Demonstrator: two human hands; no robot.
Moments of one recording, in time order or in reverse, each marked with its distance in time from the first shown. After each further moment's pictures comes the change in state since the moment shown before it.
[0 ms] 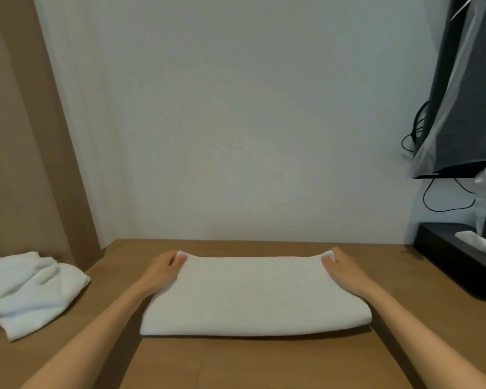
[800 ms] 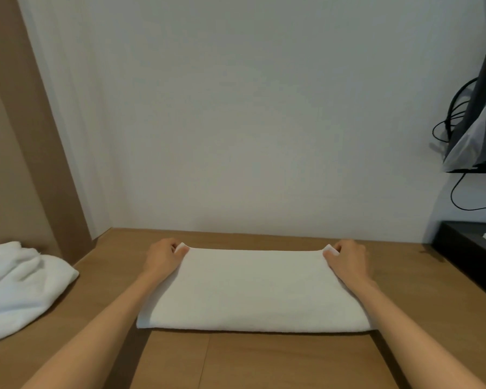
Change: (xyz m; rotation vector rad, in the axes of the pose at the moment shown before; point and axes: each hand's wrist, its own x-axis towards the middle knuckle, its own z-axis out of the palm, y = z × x) left_hand 0.039 -0.013 0.022 0.094 0.148 -0.204; right_hand 0.046 -0.004 0.030 -0.233 0.354 0.167
